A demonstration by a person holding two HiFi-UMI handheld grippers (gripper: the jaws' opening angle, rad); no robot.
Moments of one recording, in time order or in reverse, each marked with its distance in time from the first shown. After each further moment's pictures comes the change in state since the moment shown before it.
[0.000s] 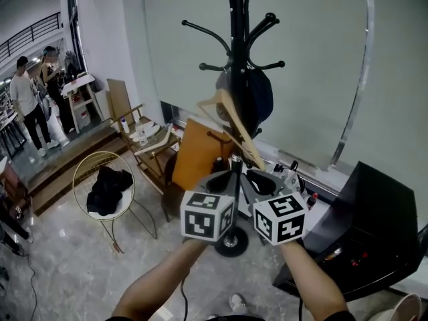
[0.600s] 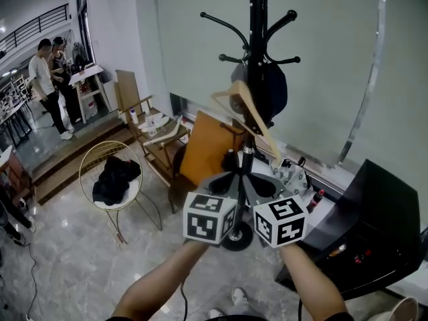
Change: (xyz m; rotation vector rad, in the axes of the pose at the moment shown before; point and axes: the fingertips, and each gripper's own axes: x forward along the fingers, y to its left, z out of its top) left arm -0.040 0.015 -0.020 -0.003 0.014 0.025; right arm 0.001 0.049 -0.015 -0.003 0.025 0.037
